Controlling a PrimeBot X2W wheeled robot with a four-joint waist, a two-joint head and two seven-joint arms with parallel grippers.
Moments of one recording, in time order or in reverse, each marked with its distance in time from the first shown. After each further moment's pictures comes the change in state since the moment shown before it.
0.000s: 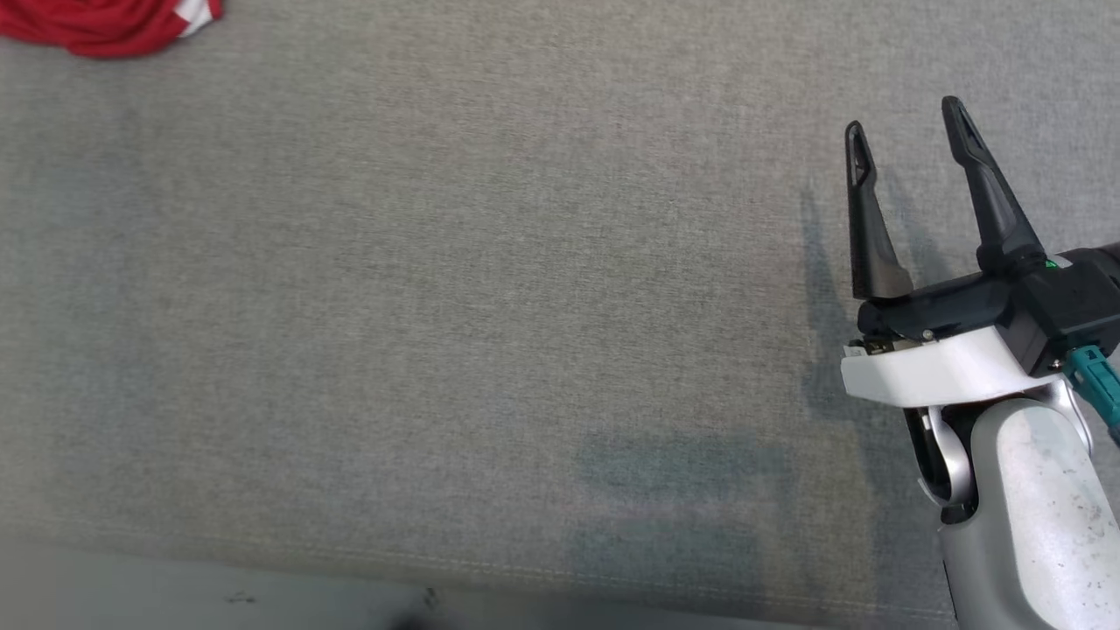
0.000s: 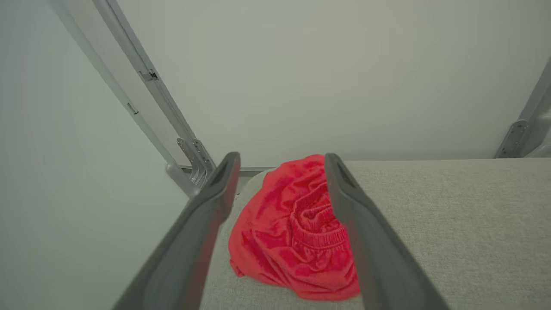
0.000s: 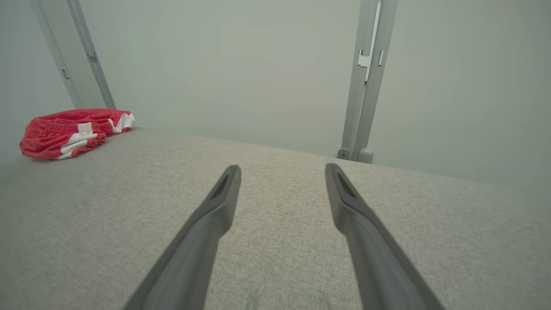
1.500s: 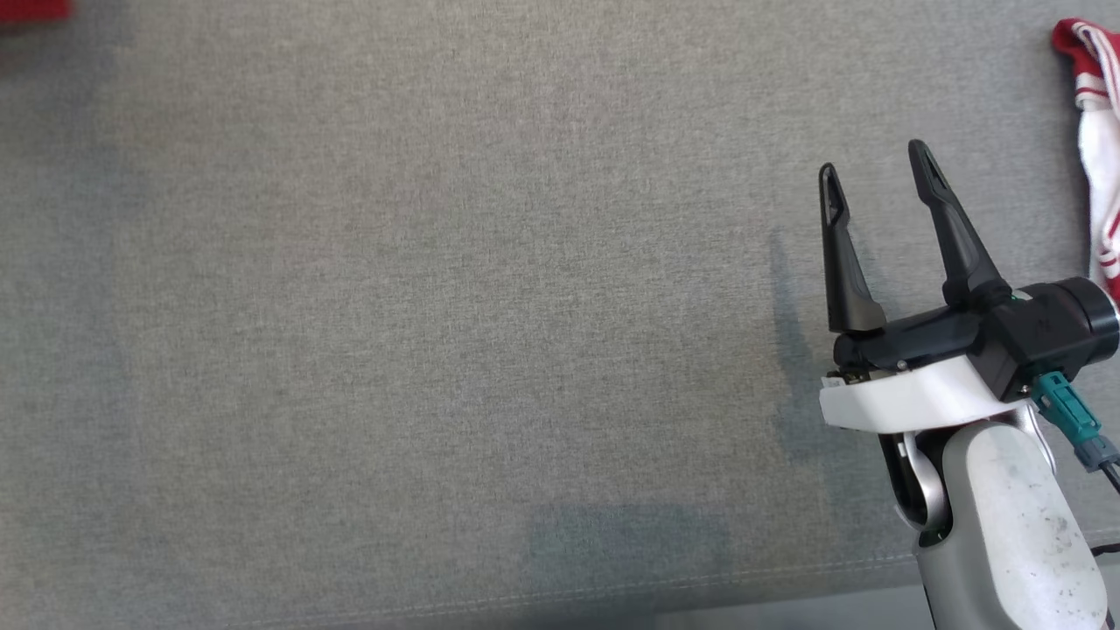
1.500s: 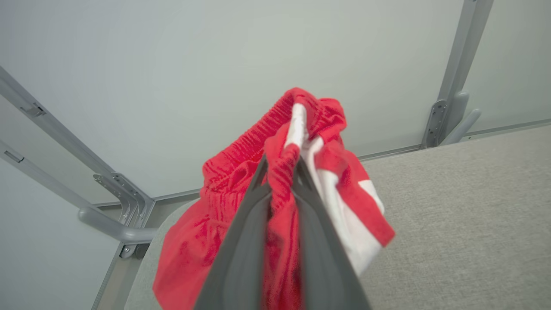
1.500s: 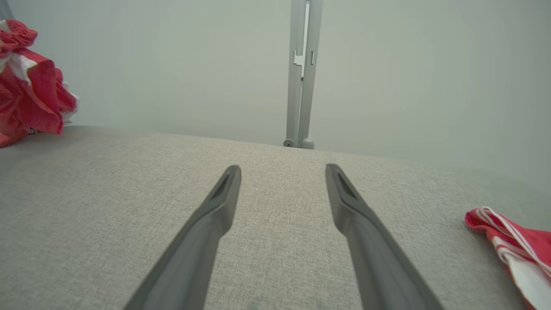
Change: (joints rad) left arm -0.192 0.077 -0.318 0.310 -0.087 -0.005 -0.088; right arm 0.030 0.012 0.019 0.067 0.034 0.000 -0.072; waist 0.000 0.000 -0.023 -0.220
